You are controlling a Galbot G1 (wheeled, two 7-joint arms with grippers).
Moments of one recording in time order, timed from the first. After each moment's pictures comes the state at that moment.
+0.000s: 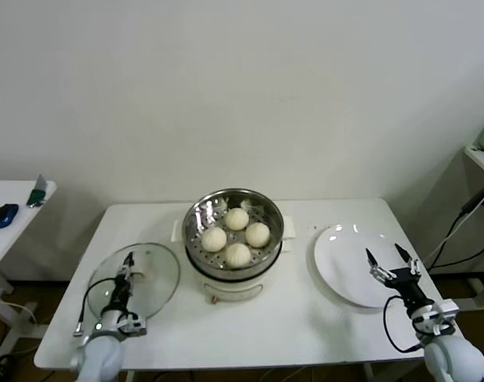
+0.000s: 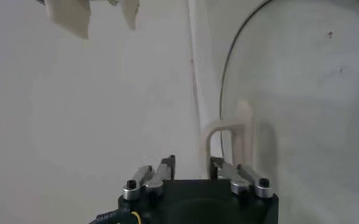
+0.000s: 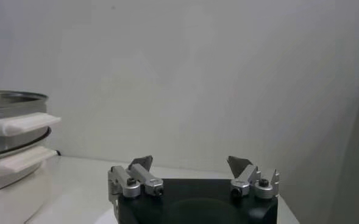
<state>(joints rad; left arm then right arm) 1.21 -1.32 -0.61 -1.39 1.41 0.03 -0.18 -1.37 1.10 0.70 1.65 0.43 0.08 -0.24</state>
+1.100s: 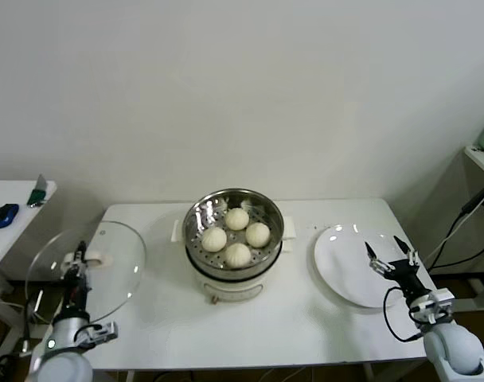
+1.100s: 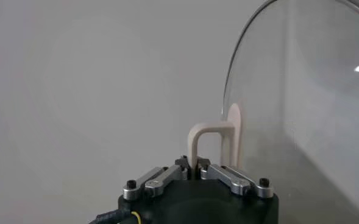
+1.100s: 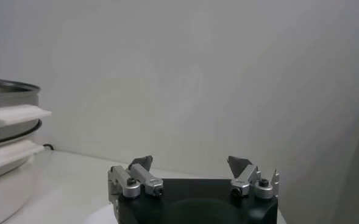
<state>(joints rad) 1.50 -1.20 -0.67 -1.91 1.26 0.31 -0.17 -1.29 1.05 0.65 1.58 0.40 0.09 -0.22</state>
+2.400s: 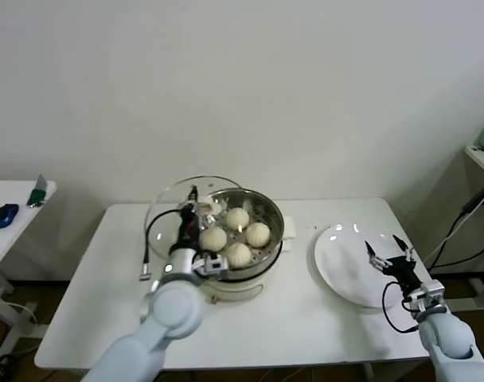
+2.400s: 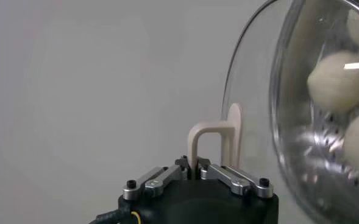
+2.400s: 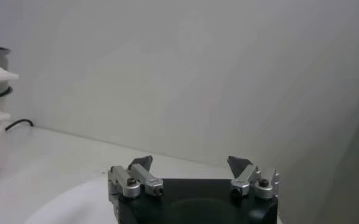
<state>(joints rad) 0.90 -1.16 0.07 -1.98 1.31 0.74 0.29 -1.18 1.05 0.62 1.42 0.33 0.11 -0.23</state>
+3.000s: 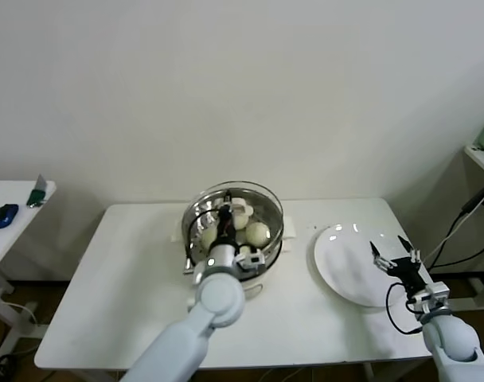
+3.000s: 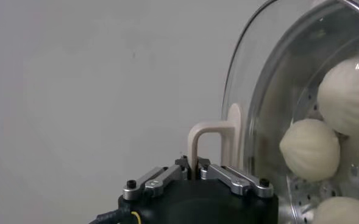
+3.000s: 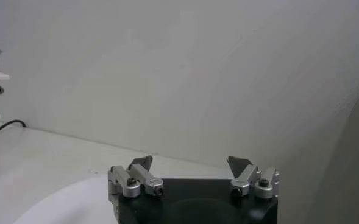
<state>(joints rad) 0.83 -1.35 0.15 -1.78 1.36 0.74 0.26 -1.19 1.06 0.64 1.42 0.32 0.11 -0.23</state>
